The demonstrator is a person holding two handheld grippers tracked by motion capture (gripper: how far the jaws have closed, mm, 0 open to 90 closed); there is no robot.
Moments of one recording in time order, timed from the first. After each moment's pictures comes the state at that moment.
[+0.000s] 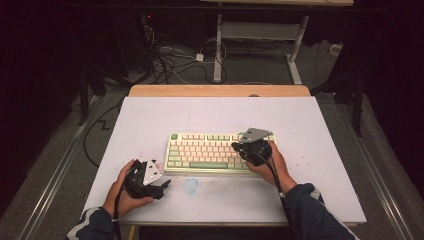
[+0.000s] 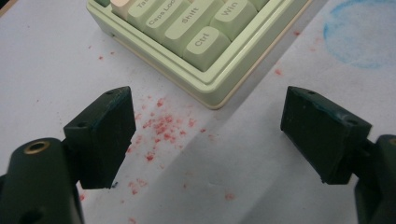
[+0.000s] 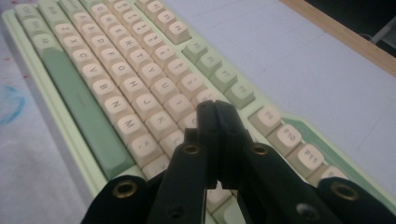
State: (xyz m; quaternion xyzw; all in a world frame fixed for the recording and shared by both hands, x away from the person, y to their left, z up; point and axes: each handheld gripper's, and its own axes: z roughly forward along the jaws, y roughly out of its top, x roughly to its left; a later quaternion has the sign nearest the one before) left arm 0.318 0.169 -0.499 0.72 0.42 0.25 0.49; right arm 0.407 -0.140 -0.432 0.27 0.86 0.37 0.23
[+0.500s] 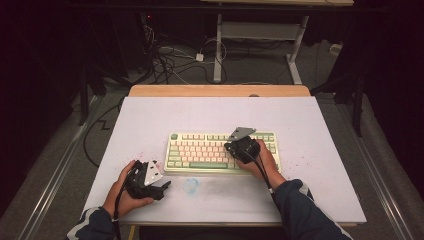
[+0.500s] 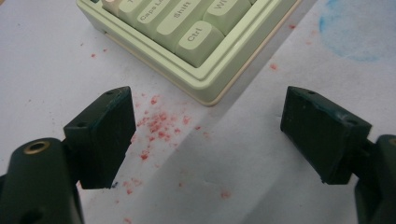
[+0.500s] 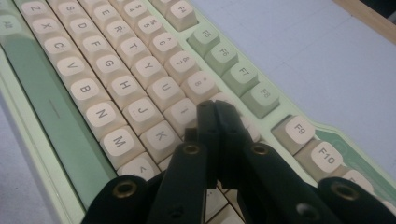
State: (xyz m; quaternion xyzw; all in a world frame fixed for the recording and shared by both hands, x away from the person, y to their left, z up) left arm 0.317 0.168 -0.501 0.73 0.42 0.24 0.49; right arm 0.423 -0.117 -0.448 0.27 0.88 0.34 0.21
